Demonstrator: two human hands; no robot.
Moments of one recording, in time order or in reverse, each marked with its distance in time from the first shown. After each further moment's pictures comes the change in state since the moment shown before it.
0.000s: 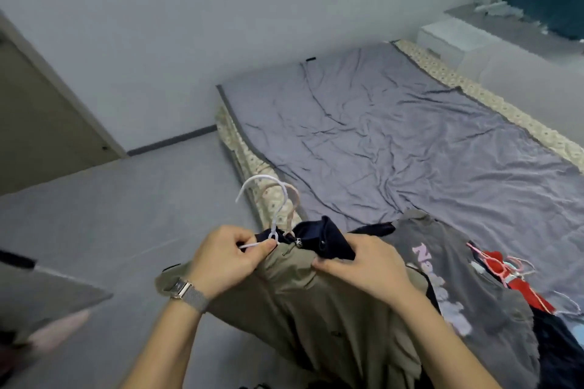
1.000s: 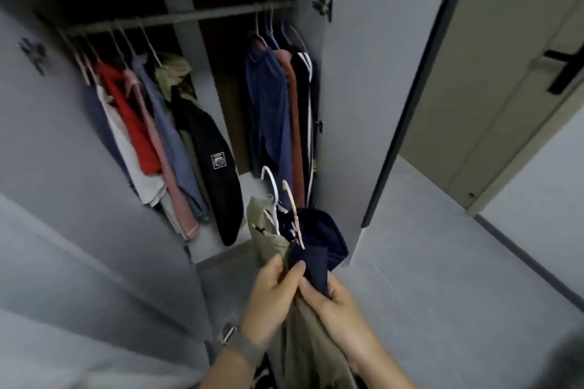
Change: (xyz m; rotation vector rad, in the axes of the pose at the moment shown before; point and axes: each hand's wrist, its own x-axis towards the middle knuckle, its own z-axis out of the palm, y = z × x) left_hand -0.214 -0.232 -0.235 -0.787 1.409 -0.765; right_hand 0.039 -0.479 0.295 0.427 -1.265 -0.591
